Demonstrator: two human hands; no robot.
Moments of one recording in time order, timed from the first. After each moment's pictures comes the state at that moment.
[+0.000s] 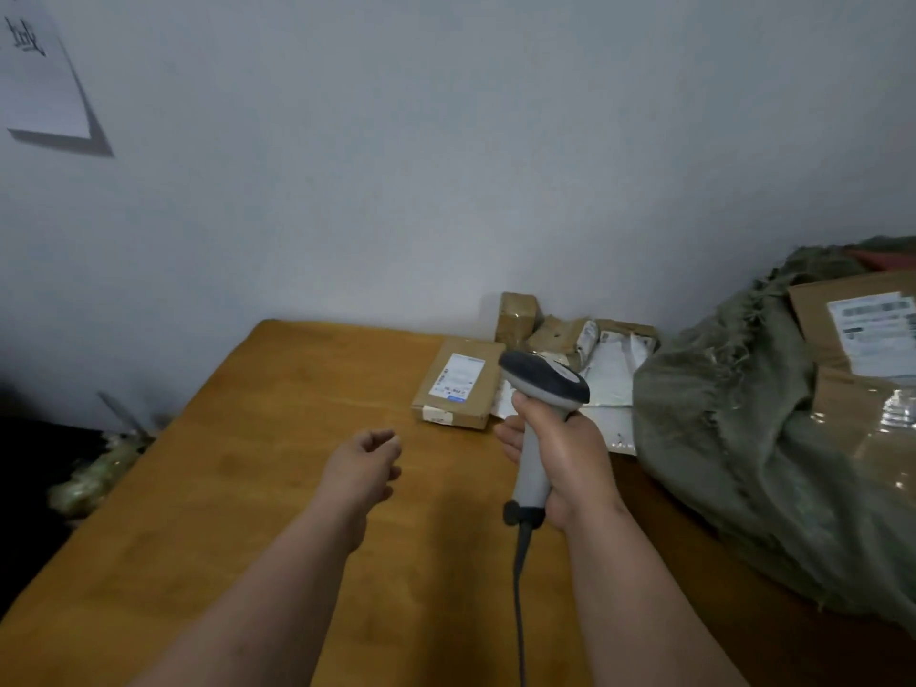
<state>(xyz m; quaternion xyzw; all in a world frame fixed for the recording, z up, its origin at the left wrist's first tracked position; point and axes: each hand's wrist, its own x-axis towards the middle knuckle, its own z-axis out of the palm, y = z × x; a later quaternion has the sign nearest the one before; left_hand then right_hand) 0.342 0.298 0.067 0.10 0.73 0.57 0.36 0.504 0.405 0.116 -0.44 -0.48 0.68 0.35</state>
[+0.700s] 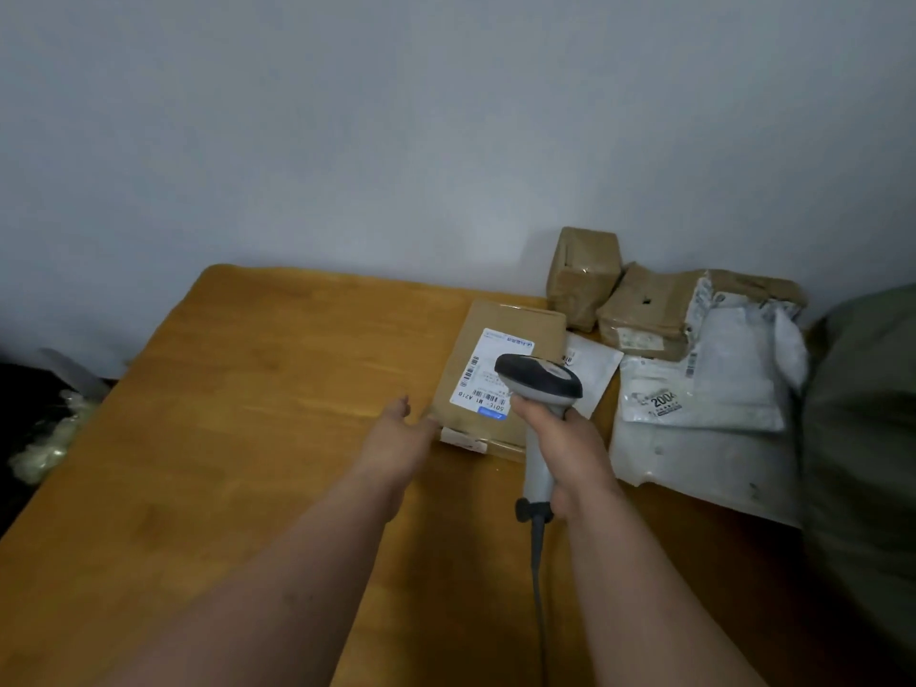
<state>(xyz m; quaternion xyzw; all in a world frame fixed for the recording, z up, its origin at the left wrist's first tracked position) 0.213 0.476 -0.046 0.10 0.78 0.45 0.42 0.354 0.575 -0.039 -0.55 -0.47 0.65 0.21</state>
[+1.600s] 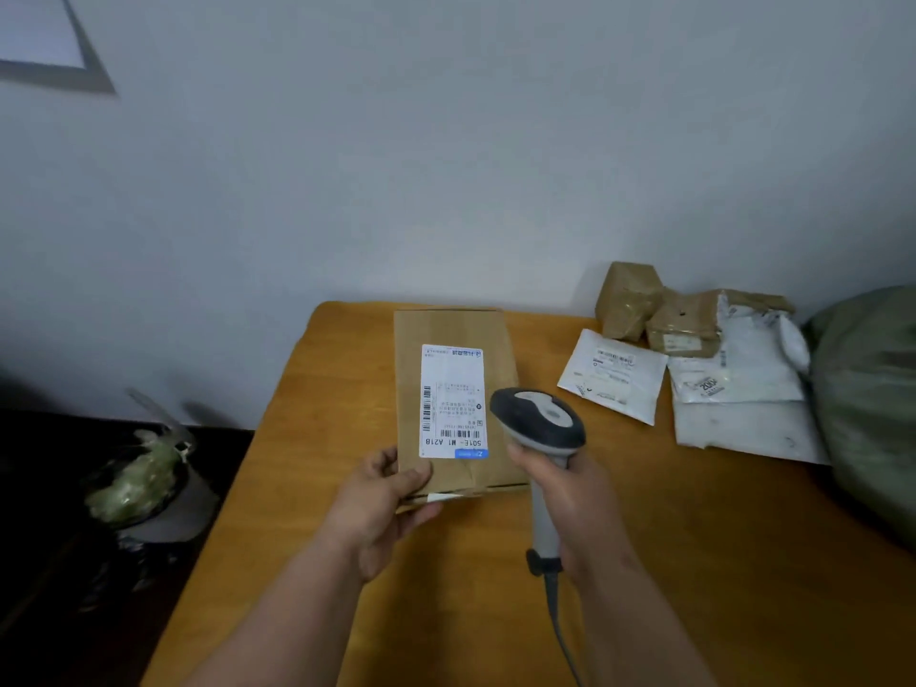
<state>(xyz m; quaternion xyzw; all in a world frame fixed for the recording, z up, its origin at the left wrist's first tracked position) 0.117 0.253 -0.007 0.03 0.59 0.61 0.53 0.285 0.347 0.032 -0.50 -0.53 0.63 0.29</state>
